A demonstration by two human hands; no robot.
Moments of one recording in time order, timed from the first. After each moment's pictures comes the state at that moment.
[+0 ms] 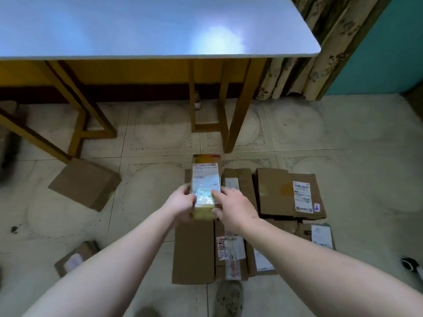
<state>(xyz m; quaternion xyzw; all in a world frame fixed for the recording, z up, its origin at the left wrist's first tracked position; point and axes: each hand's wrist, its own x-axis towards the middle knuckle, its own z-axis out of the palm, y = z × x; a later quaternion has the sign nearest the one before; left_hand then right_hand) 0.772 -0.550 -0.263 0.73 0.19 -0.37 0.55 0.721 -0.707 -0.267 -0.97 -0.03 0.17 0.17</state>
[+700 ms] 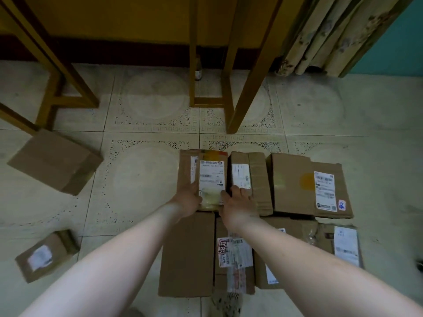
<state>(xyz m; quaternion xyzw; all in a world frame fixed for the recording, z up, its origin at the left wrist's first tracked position) 0.812 -0.569 -0.480 0.80 0.06 -0.44 0.41 0.761 -0.720 -0.477 -0.94 0.03 0.32 0.06</state>
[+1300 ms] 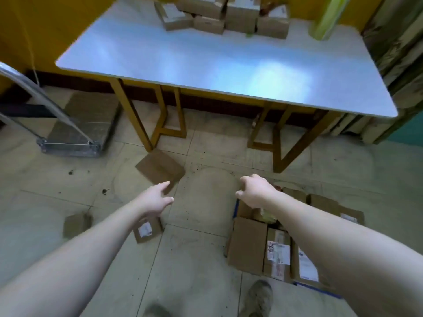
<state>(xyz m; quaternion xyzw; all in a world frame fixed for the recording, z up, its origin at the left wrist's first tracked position) 0.752 -0.312 -0.194 0.90 0.12 -0.34 0.26 0.781 -0.588 -0.183 -0.94 0.01 0.33 0.10</state>
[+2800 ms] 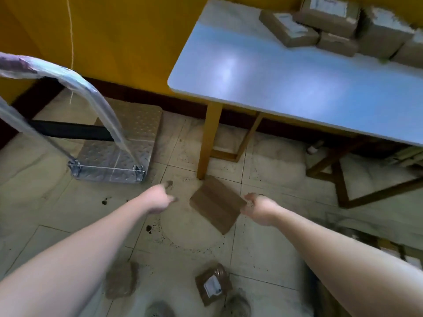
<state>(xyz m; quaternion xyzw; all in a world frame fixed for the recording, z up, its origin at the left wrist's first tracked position) 0.920 0.204 -0.212 0.88 0.16 -0.31 0.31 0.942 -0.086 -0.218 -0.92 0.01 0.36 0.15</state>
